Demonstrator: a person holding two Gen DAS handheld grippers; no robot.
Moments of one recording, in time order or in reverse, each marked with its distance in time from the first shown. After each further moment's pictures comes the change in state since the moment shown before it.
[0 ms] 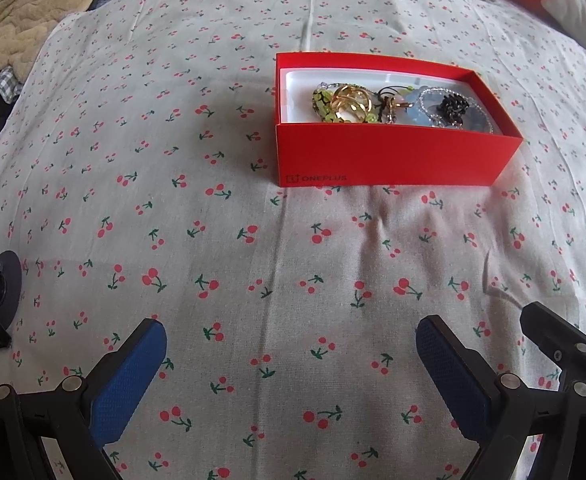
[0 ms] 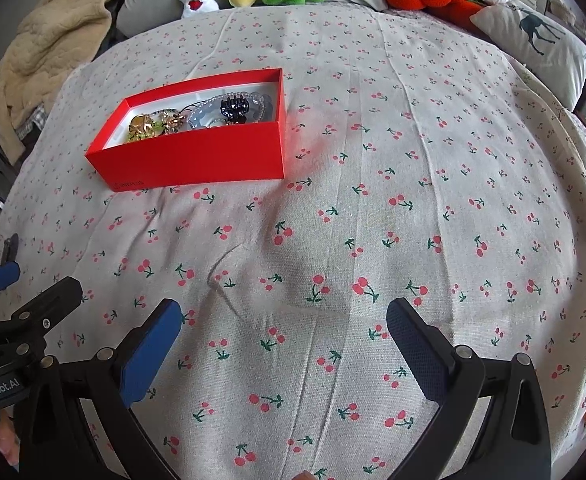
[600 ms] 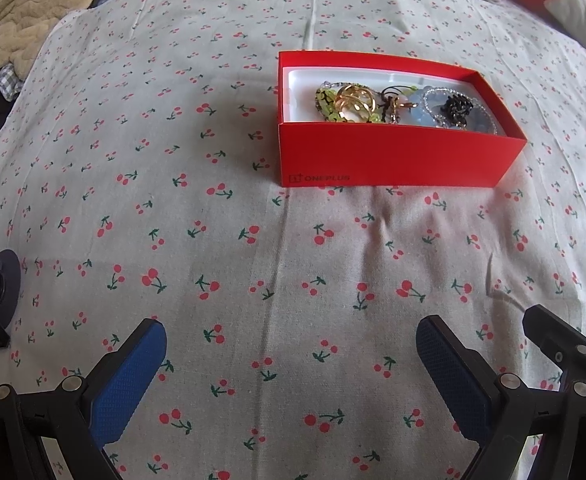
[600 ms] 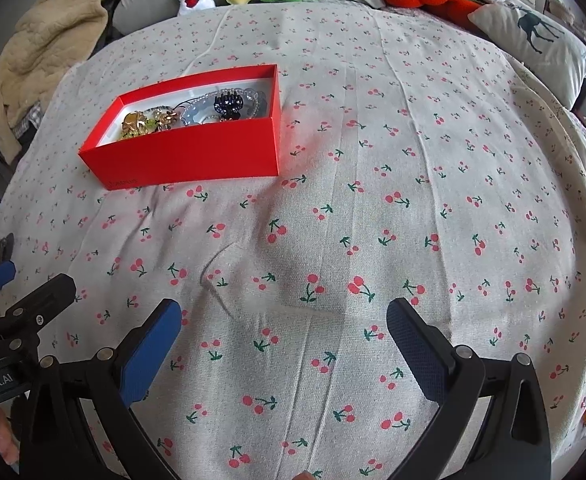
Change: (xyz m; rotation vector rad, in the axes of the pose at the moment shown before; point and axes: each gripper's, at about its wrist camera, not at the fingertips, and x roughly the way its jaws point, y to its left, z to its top) left arm 0.003 0.001 0.000 -0.005 0.002 0.002; right arm 0.003 -0.002 0.000 0.002 0.008 -0.012
